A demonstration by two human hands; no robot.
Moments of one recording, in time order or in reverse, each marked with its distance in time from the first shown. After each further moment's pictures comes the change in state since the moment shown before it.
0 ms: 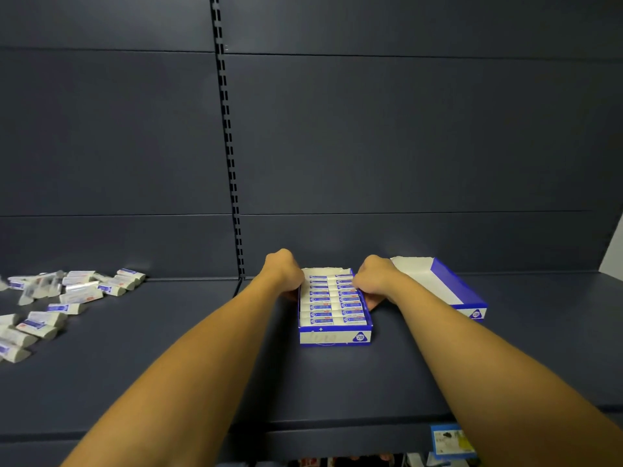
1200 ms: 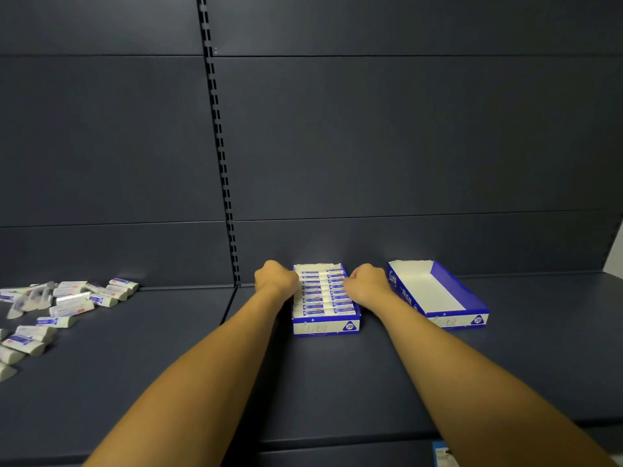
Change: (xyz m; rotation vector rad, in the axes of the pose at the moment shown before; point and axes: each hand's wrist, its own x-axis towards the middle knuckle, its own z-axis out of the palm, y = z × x) left_hand 0.007 -0.002 0.020 -0.321 0.146 -0.186; right_hand 0.022 0.006 0.027 0.141 0.110 0.009
